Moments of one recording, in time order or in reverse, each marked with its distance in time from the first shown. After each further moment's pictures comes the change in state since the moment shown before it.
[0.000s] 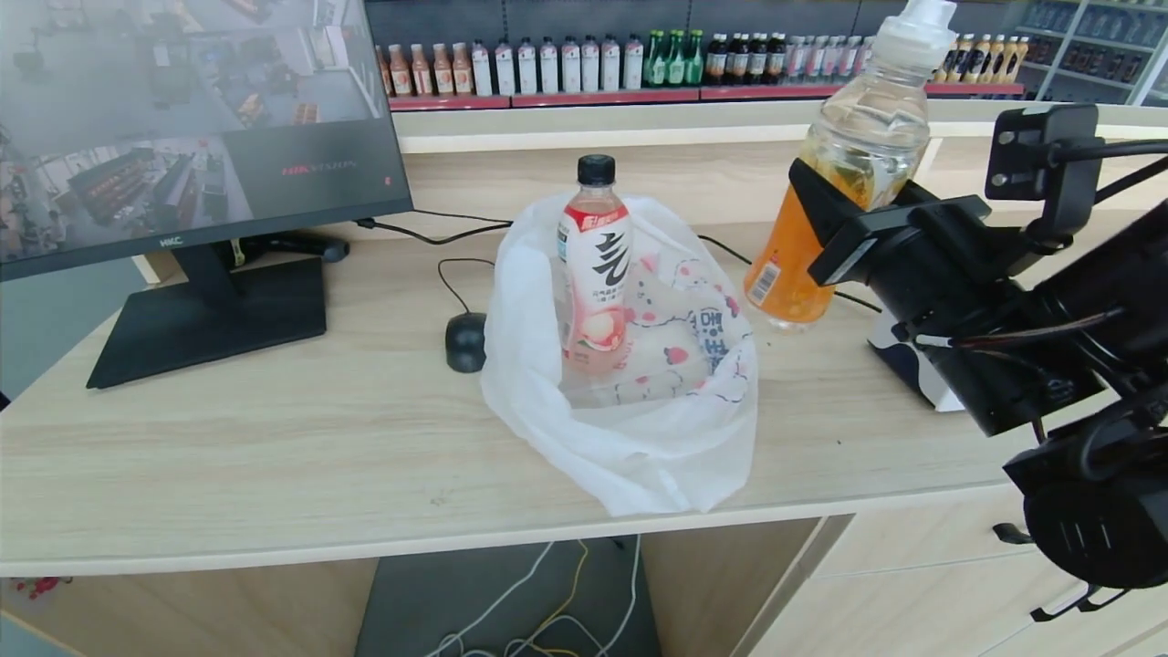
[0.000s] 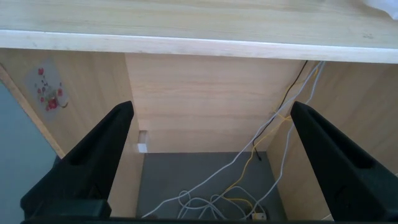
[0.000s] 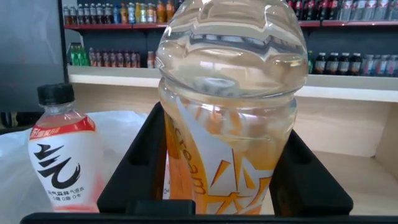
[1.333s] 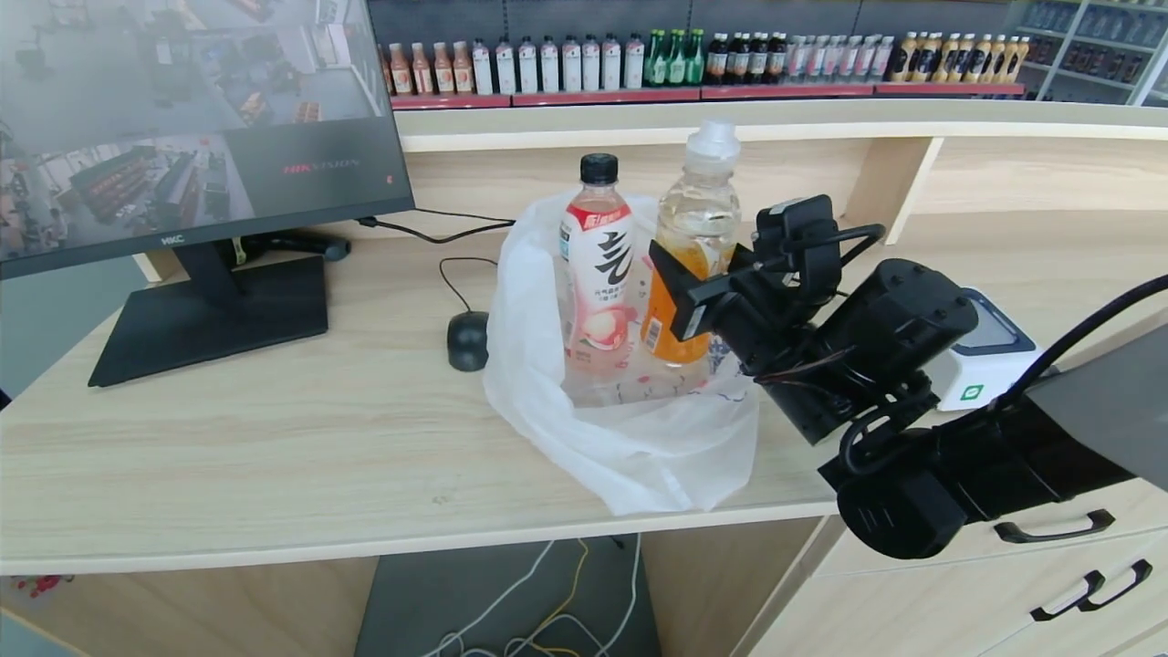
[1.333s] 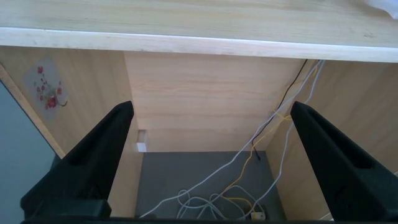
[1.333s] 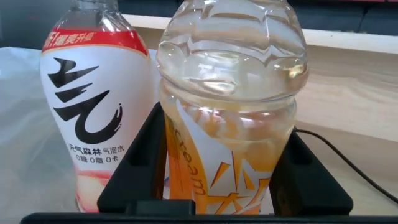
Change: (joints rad) left arm 0.000 0.000 0.000 0.000 0.000 -0.001; right arm 0.083 0.291 -0.193 0.013 0.033 -0.057
